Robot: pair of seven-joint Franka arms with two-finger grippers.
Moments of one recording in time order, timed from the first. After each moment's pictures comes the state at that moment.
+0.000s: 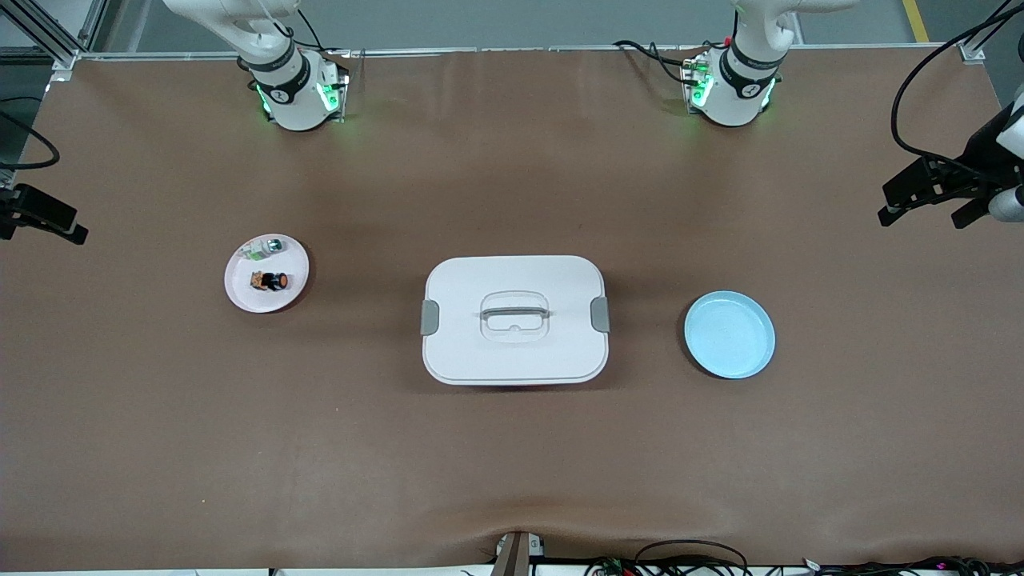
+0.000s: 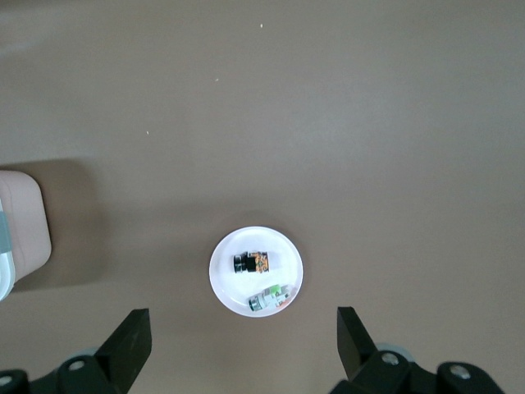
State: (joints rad) left arm -0.05 -0.05 0.02 -1.62 -0.04 1.69 0.00; right arm 0.00 0.11 -0.09 -1.38 0.02 1.51 0.01
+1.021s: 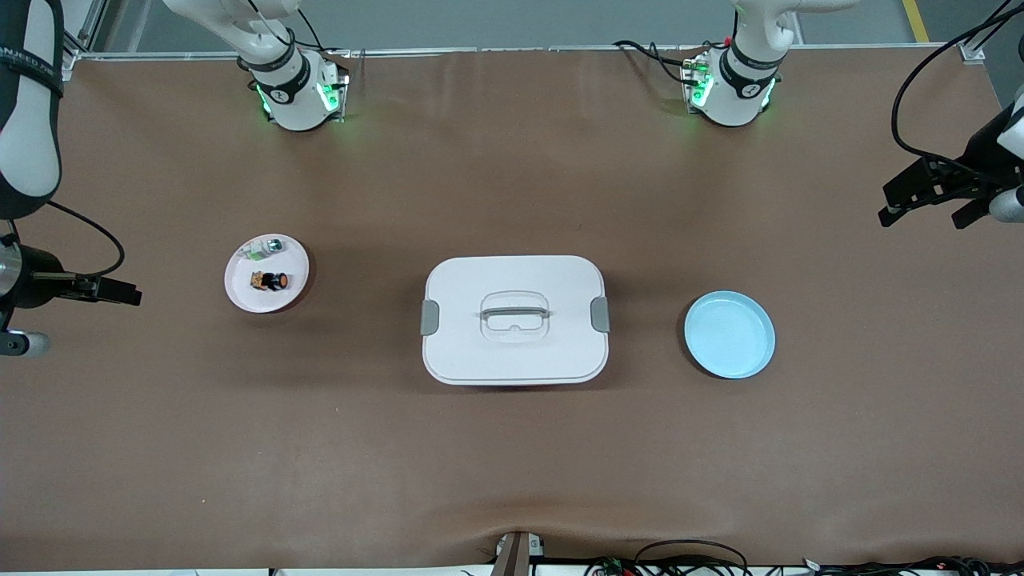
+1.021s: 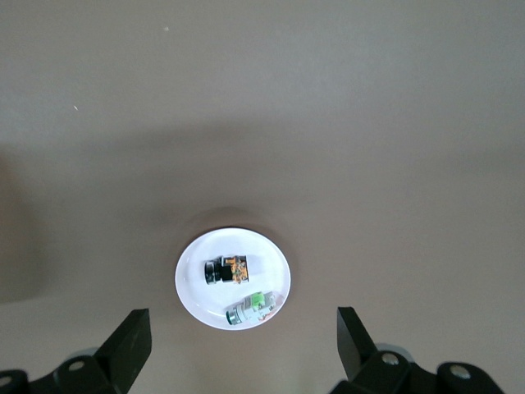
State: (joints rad) left arm -0.05 -0.05 0.02 -1.62 -0.04 1.69 0.00; right arm -0.02 0.34 -0.10 -1.40 0.00 1.56 0.01
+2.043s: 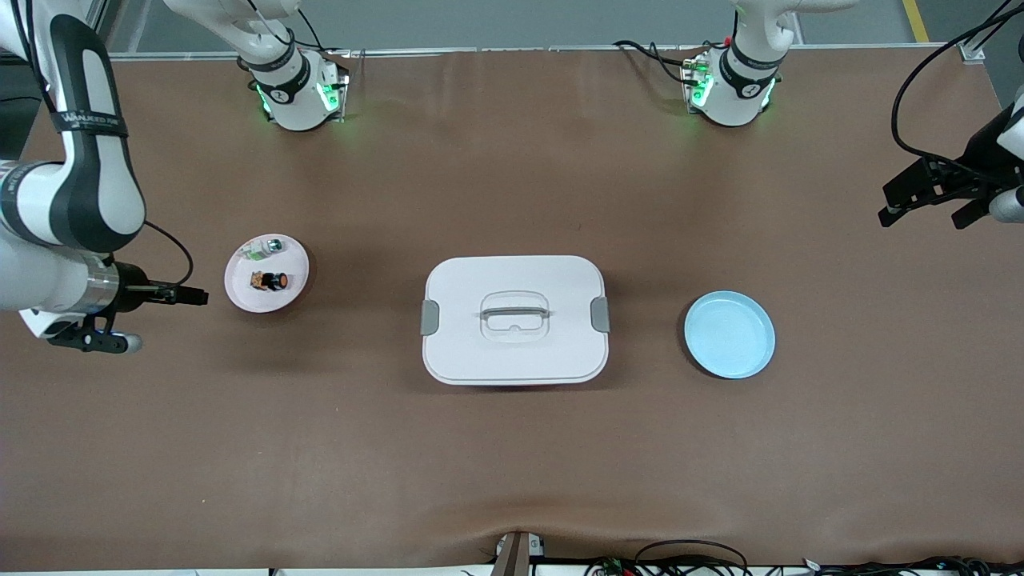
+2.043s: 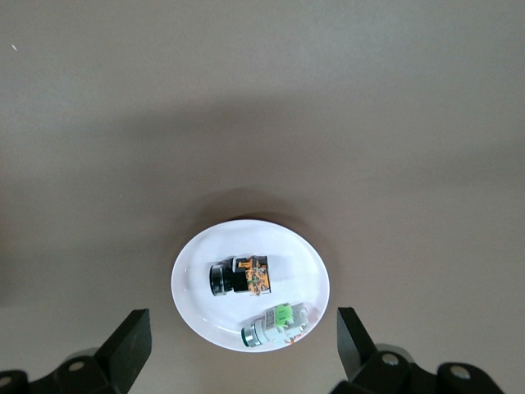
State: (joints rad) left arm -0.05 -0.05 0.02 -1.62 -0.04 1.69 0.00; right arm -0.02 0.29 -0.09 -1.82 0.07 1.88 0.00
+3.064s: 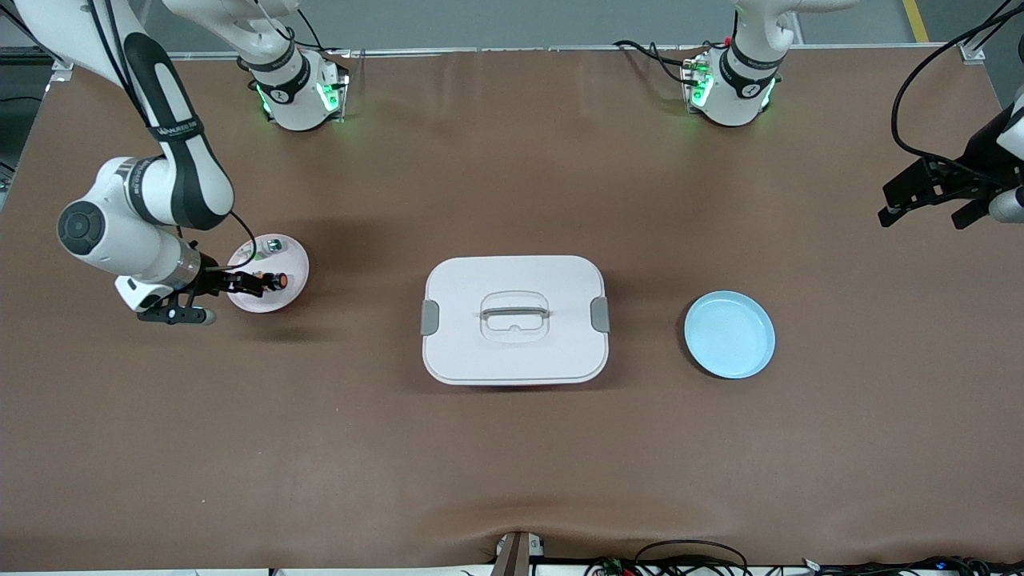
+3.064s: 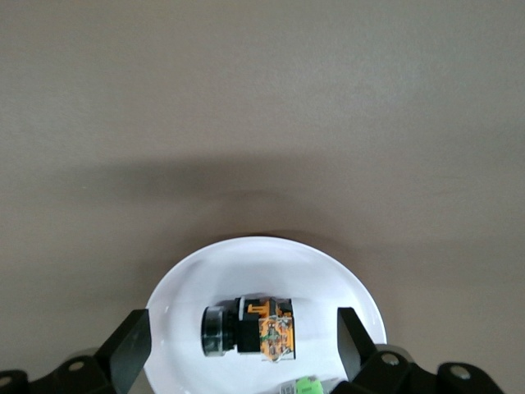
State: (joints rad) left arm -0.05 -0.05 0.02 -1.62 -0.04 1.69 0.00; right arm 0.02 0.23 -0.08 -2.26 0.10 2.42 -0.07
